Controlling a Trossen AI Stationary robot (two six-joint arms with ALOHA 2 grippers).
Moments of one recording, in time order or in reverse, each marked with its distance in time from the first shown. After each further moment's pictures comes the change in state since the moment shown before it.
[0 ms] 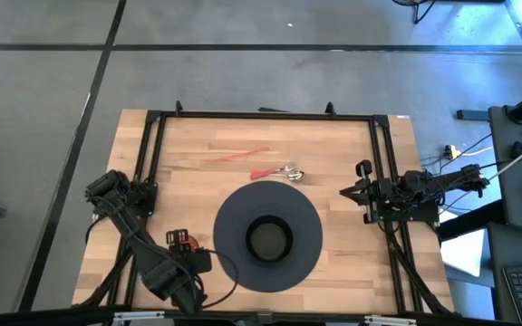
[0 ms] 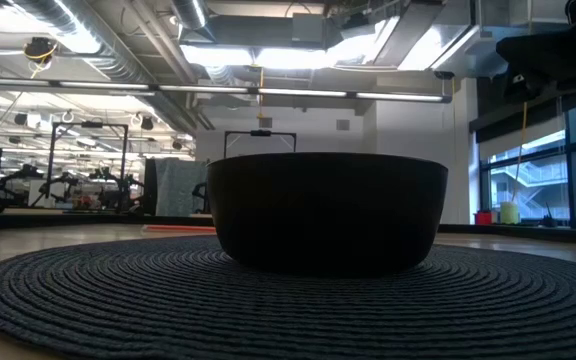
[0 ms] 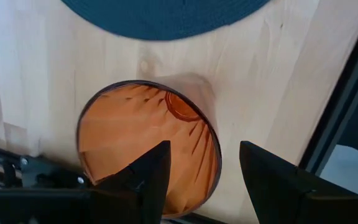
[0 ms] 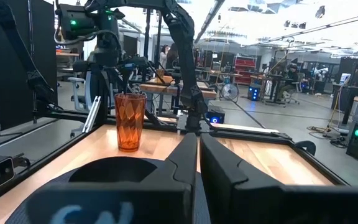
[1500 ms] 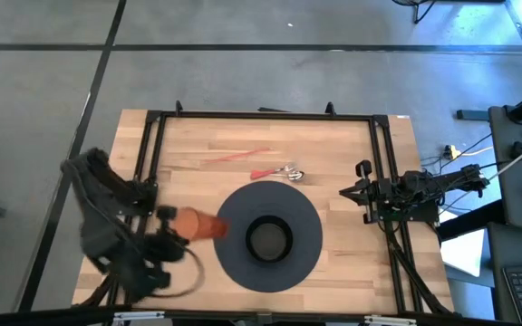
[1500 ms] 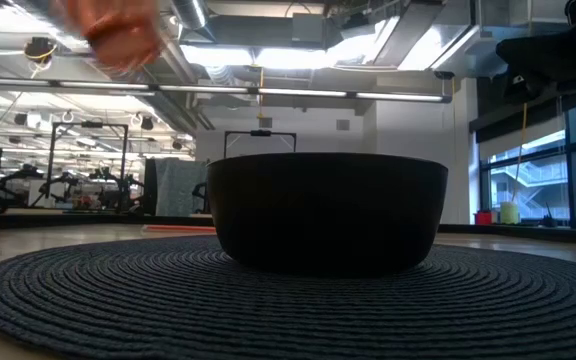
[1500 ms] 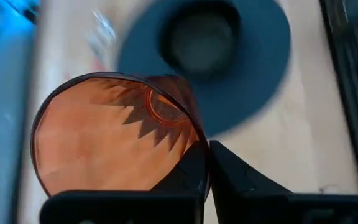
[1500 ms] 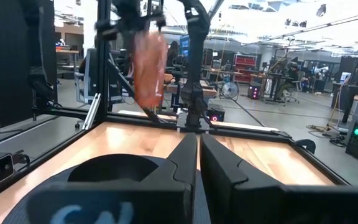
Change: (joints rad) left arm -0.142 -0.323 -0.027 0.001 -0.526 0.263; right arm 0.000 0.000 0.000 -0.009 0.000 -0.004
